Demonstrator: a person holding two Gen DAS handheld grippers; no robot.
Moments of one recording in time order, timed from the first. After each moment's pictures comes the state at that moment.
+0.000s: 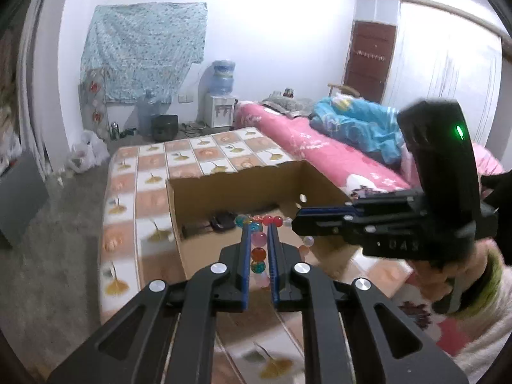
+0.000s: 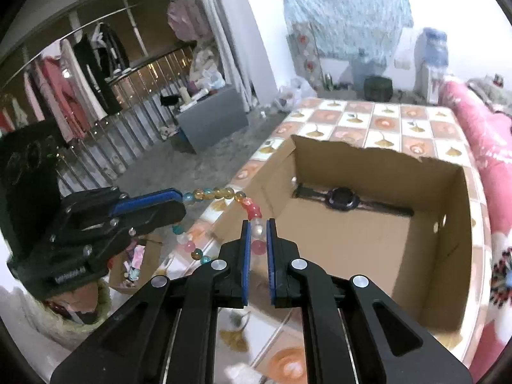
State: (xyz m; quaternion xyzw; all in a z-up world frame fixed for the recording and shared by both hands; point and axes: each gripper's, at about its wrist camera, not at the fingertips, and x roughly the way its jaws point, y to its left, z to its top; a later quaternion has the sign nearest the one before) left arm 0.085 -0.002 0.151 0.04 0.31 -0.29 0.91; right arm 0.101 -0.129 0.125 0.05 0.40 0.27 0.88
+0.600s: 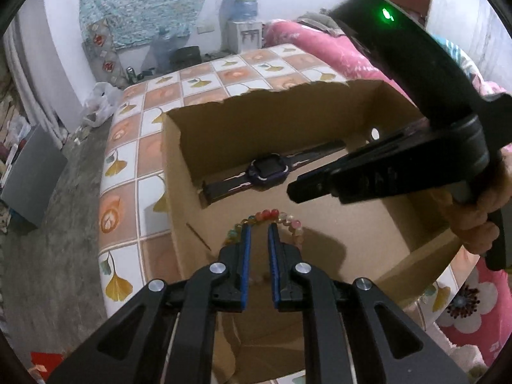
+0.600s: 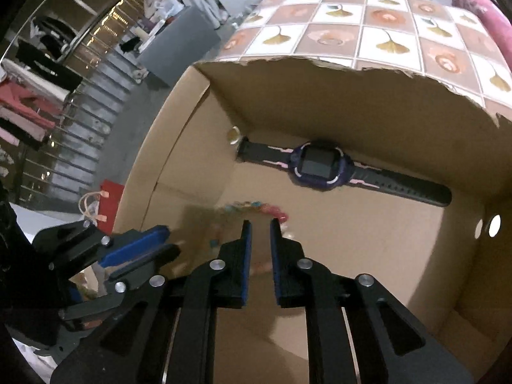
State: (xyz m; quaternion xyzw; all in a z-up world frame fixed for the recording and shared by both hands) left arm 0.182 -0.031 0.062 0.11 0.46 -0.21 0.86; right arm 0.243 -0.124 0.026 0.07 0.60 0.25 0.76
